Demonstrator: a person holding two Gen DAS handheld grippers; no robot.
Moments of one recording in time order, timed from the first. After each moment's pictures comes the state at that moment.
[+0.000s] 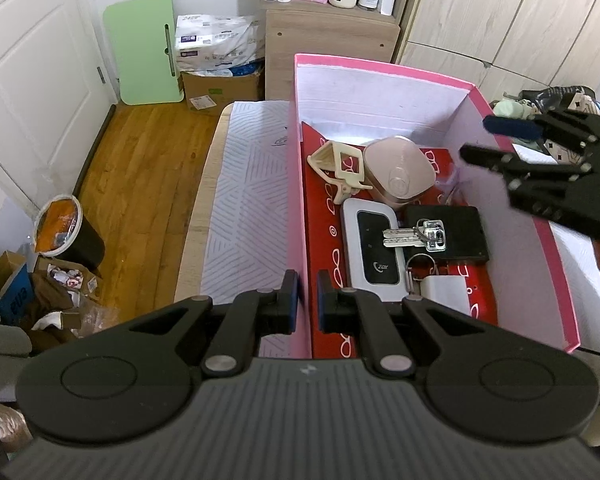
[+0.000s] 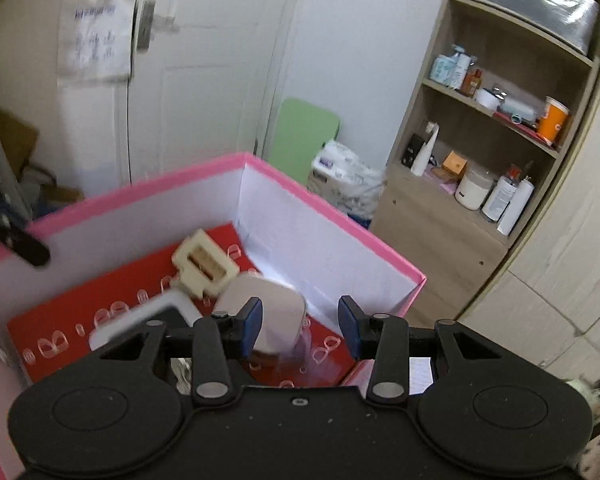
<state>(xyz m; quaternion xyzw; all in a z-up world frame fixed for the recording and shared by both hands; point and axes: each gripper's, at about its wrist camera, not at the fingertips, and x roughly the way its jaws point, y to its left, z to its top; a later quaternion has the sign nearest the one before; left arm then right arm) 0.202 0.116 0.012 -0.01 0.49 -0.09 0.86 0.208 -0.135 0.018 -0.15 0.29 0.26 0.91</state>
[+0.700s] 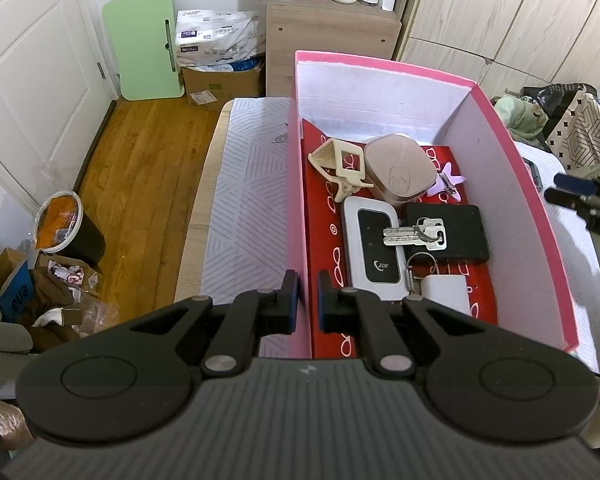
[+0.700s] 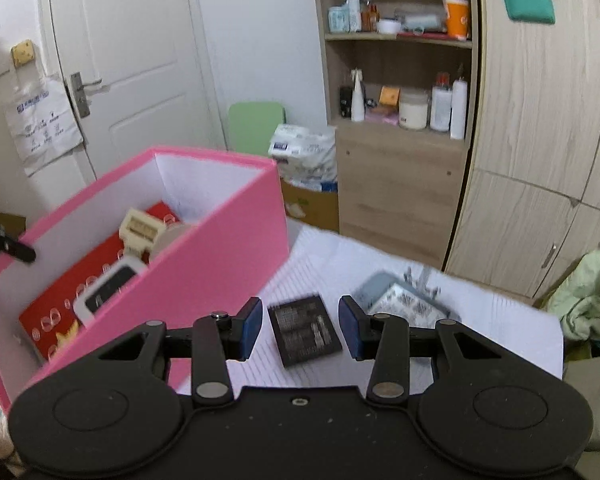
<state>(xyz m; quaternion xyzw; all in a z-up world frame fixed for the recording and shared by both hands) 0.206 0.115 0.011 -0.01 0.50 -0.08 0.86 0.188 -0.261 -0.027 -0.02 0.35 0.22 0.91</state>
